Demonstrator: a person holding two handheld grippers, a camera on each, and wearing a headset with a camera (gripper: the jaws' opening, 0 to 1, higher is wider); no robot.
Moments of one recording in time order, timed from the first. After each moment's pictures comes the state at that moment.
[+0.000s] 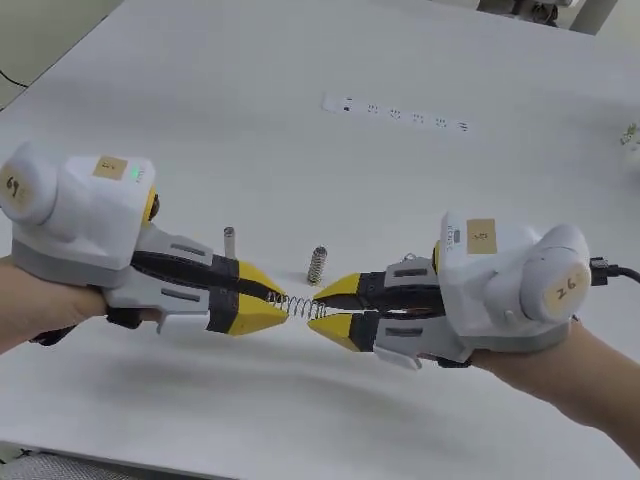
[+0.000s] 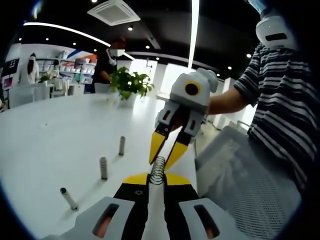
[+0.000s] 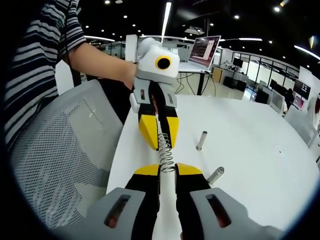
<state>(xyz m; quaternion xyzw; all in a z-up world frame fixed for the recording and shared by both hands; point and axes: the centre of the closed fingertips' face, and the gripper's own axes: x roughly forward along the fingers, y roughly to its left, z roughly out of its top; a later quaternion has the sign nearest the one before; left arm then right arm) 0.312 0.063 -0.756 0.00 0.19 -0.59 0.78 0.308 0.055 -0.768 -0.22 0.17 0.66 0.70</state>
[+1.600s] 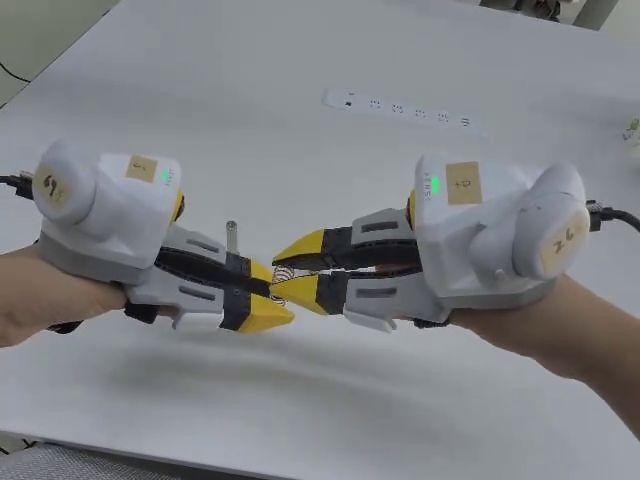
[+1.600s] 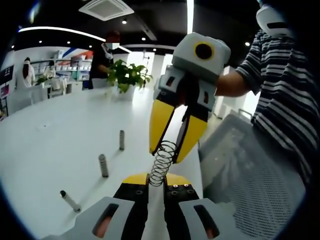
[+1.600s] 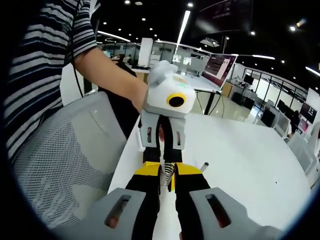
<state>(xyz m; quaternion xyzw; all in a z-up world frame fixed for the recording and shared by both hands) 0.312 0.057 -0.768 0.05 0.21 -0.59 0.78 0.300 0.091 -0.726 -0.24 0.11 0.69 0.67</state>
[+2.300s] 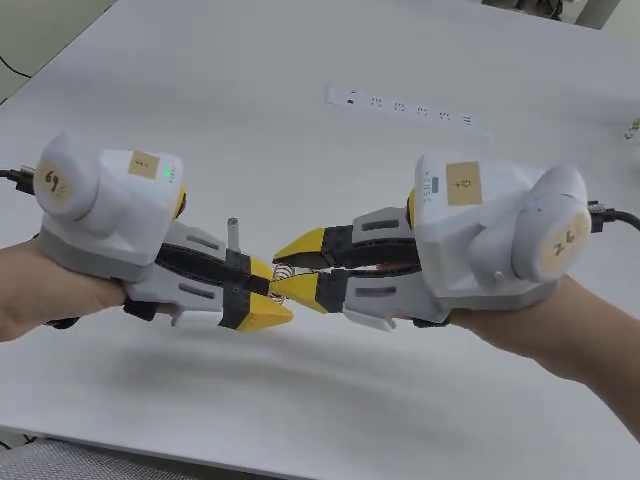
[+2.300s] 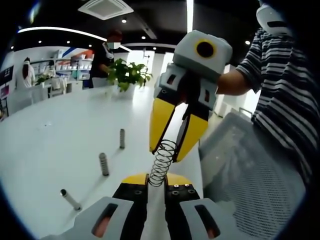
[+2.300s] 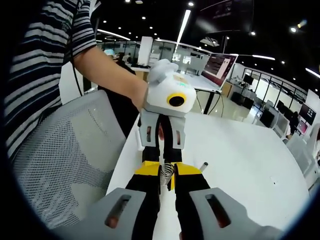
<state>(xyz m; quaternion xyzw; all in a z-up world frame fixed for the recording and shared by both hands) 0.311 0.059 -0.770 0.05 0.21 -0.59 0.78 0.299 0.093 -0.727 -0.26 0.11 0.69 0.67</state>
